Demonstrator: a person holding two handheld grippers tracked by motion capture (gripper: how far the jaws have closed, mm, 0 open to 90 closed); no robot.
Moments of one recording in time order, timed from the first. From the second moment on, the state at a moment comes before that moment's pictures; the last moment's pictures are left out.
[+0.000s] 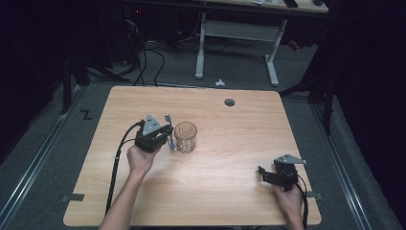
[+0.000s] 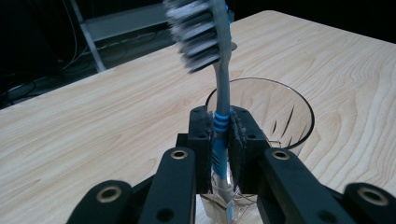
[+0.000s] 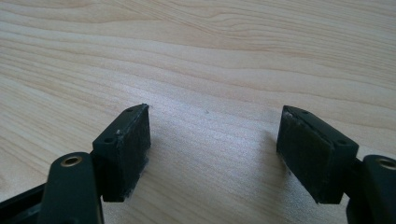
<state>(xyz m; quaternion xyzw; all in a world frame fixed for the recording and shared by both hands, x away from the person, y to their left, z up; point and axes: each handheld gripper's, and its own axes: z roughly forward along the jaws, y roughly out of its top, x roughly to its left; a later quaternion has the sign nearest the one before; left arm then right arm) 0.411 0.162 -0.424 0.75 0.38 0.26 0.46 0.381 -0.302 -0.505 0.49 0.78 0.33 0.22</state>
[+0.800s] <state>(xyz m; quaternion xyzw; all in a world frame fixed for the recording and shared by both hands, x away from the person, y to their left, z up) 0.416 0.165 -0.428 0.76 0.40 0.23 0.45 0.381 -0.302 -0.505 0.49 0.78 0.33 0.22</state>
